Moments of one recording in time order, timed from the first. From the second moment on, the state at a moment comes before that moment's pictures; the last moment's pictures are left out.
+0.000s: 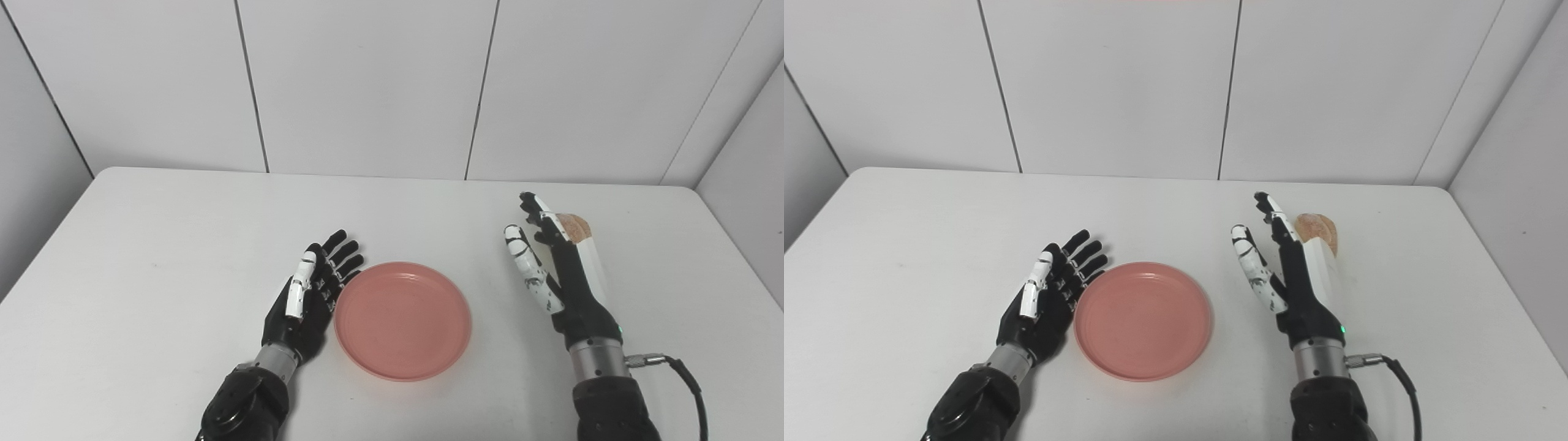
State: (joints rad) left arm -0.27 -0.02 0.04 0.04 -0.37 0.30 -0.18; right arm -0.23 -0.04 0.10 -0.44 -0.60 0.40 0.03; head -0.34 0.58
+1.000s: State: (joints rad) left arm -0.29 0.01 0.08 0.13 -0.41 0.19 -0.26; right arm -0.48 -0.09 -0.07 -0.22 -1.08 0.48 0.10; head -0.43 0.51
